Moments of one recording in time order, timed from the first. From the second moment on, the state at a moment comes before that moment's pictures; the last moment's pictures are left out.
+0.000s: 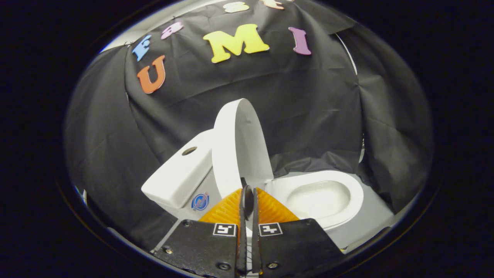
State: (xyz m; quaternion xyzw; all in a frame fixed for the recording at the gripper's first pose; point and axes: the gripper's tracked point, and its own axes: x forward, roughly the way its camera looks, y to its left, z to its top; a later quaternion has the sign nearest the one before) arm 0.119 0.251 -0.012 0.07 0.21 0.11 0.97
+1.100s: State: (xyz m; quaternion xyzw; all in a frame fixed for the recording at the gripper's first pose) arm 0.102 0.289 0.002 0.05 0.19 0.20 0.96
